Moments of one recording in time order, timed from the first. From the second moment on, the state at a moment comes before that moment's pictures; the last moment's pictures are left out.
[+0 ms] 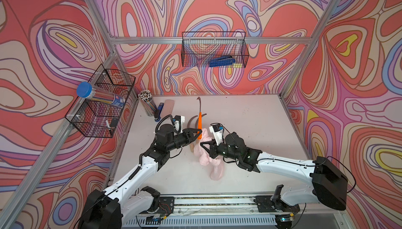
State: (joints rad) left arm -0.42 1.07 0.61 0.18 0.54 -1.03; right arm 0.96 1.38 0.75 0.30 -0.11 0.51
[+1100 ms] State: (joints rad) left arm -0.43 1.03 0.61 0.17 0.62 -1.02; right arm 0.70 1.51 1.09 0.19 -0.24 0.44
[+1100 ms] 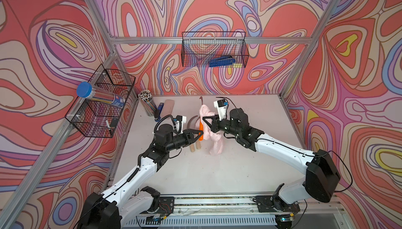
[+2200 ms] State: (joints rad) left arm -0.43 1.03 0.61 0.18 0.61 -1.02; right arm 0.85 1.32 0.74 0.32 -0.23 0.50
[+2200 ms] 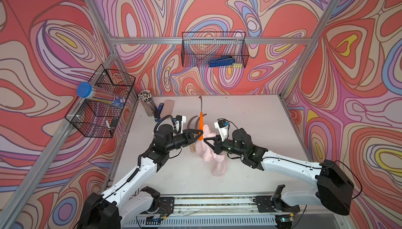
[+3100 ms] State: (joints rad) left arm -0.42 1.02 0.61 0.13 0.59 -1.02; right arm 0.69 1.61 1.17 0.19 -0.31 0.46
